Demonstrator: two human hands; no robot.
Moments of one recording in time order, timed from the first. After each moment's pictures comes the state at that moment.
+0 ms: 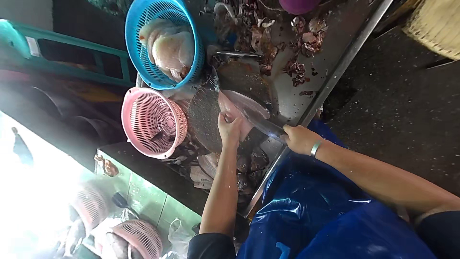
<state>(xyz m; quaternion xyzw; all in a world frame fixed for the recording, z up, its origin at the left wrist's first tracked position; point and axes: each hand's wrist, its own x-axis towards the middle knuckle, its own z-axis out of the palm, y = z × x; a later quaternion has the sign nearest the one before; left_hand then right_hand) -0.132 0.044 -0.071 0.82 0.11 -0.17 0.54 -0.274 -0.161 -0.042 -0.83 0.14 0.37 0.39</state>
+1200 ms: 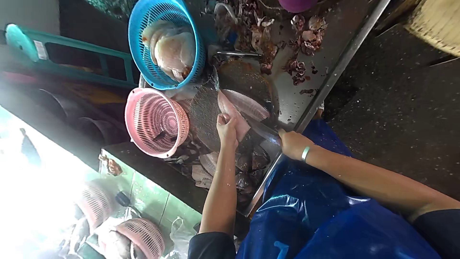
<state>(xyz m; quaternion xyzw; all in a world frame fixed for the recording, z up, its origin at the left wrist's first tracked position) -0.133 0.058 -0.076 0.76 0.11 -0.17 0.61 -0.282 -0.130 -0.043 -0.83 0.16 0.39 0.38</state>
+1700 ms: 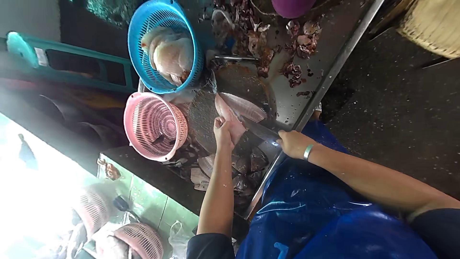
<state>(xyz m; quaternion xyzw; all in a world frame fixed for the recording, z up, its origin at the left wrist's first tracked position) -0.128 0.071 -0.085 0.73 0.13 -0.19 0.65 -0.281 -0.141 -0.033 -0.82 0.16 0.39 0.39</state>
